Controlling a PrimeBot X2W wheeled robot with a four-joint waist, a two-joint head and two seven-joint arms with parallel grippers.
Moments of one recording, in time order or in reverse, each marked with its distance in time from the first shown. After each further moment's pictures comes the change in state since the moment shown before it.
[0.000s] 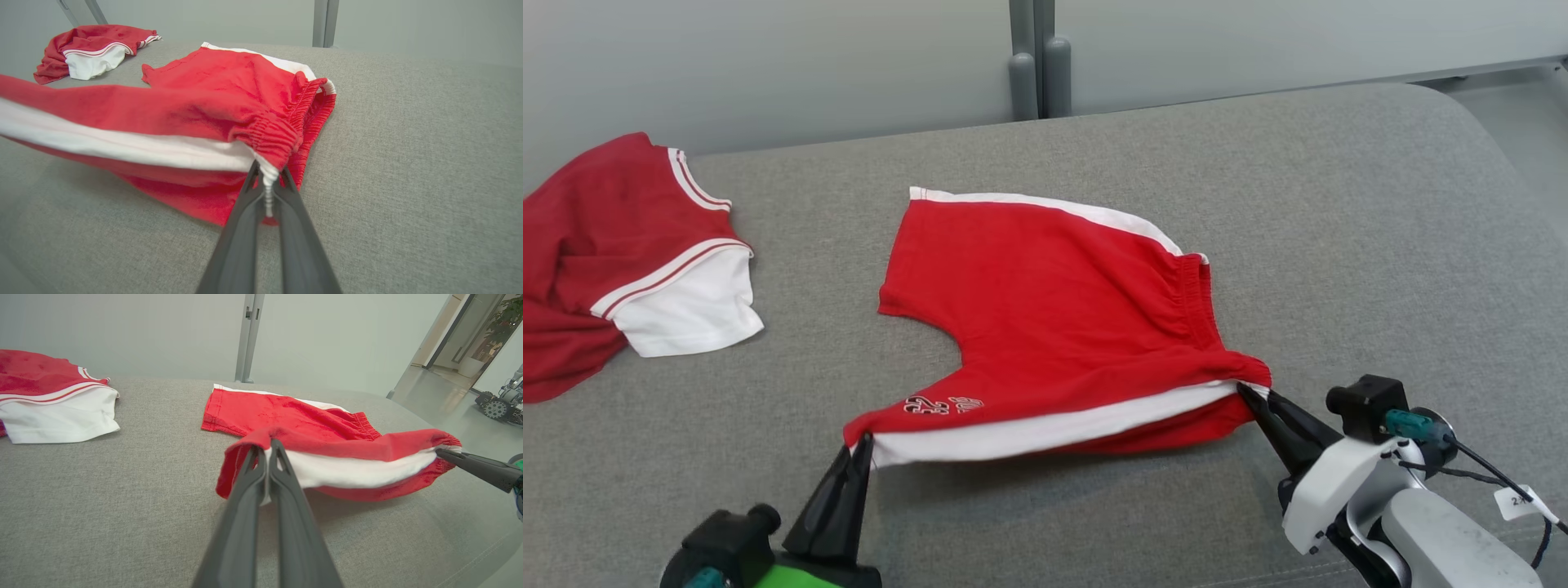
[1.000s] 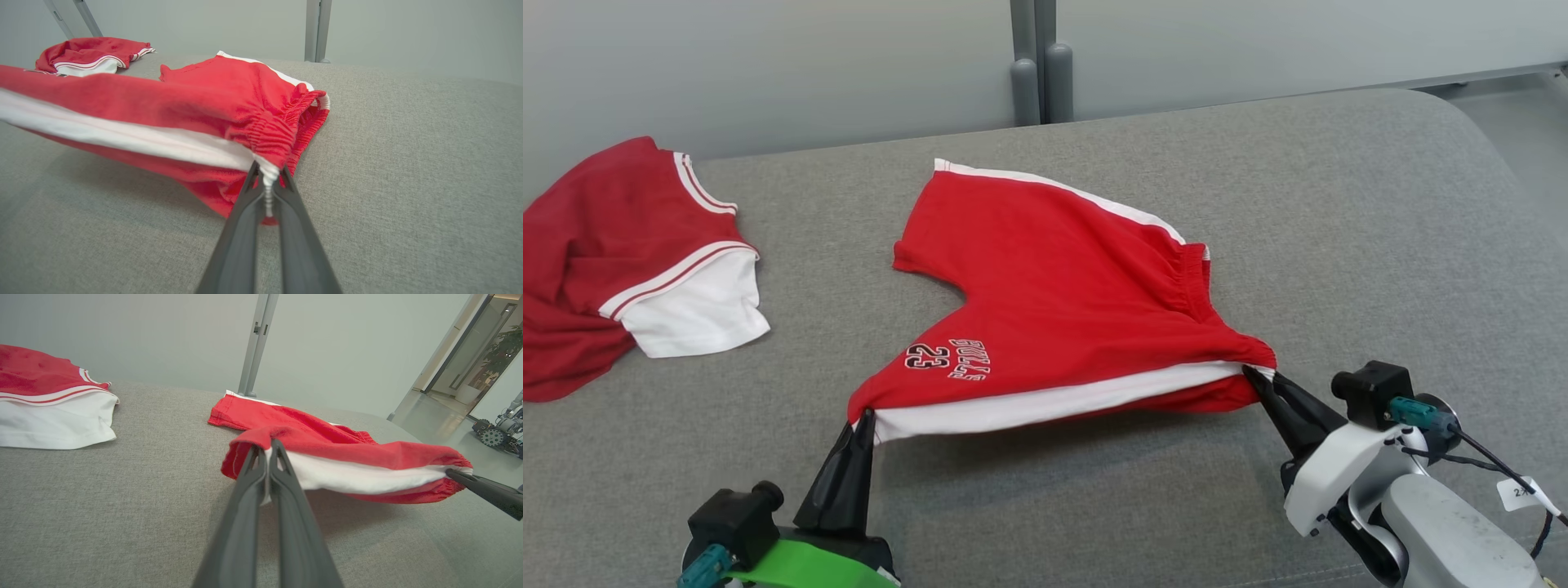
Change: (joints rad) left arm -0.125 -0.052 0.016 0.178 -0.044 -0.036 -0.073; right arm -0.045 0.032 -0.024 0.073 -0.023 0.010 -0.038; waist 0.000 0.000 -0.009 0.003
